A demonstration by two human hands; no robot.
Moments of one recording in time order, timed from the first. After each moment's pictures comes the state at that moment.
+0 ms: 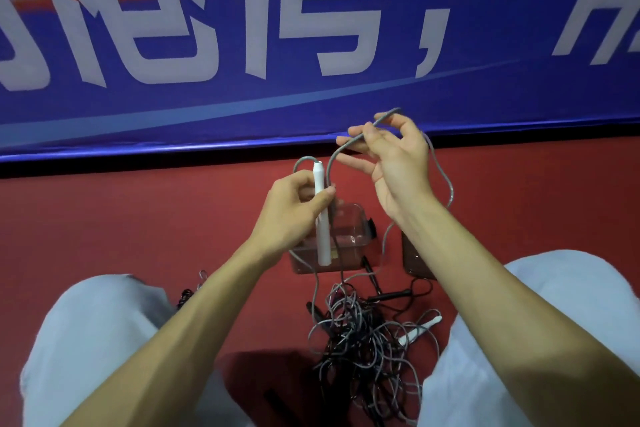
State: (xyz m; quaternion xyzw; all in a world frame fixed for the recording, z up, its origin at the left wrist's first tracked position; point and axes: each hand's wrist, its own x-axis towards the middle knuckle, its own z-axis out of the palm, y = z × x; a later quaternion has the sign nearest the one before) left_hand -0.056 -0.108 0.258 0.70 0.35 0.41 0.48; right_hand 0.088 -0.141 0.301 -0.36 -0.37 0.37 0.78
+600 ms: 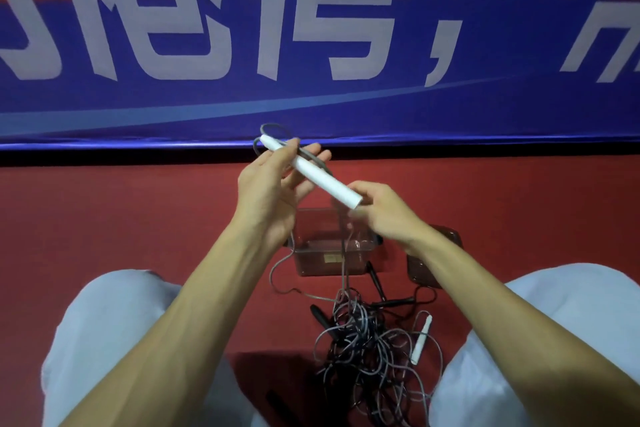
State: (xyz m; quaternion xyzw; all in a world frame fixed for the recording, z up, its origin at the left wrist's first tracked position) left_hand -0.084 -0.107 0.302 0.33 0.24 0.56 0.72; right_hand 0.082 -0.130 0.251 -0.60 -0.59 0.33 0.42
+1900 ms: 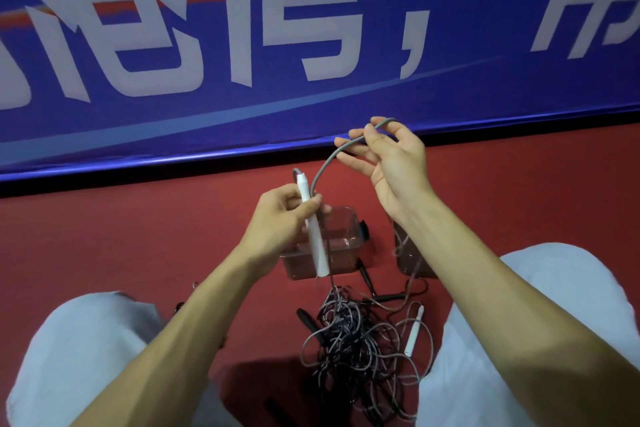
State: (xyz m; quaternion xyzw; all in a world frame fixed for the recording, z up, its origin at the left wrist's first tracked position) left_hand -0.052 -0.109 0.257 0.65 0.36 0.38 0.55; right_hand 0.106 -0.145 0.304 -0.34 -0.32 0.40 0.79
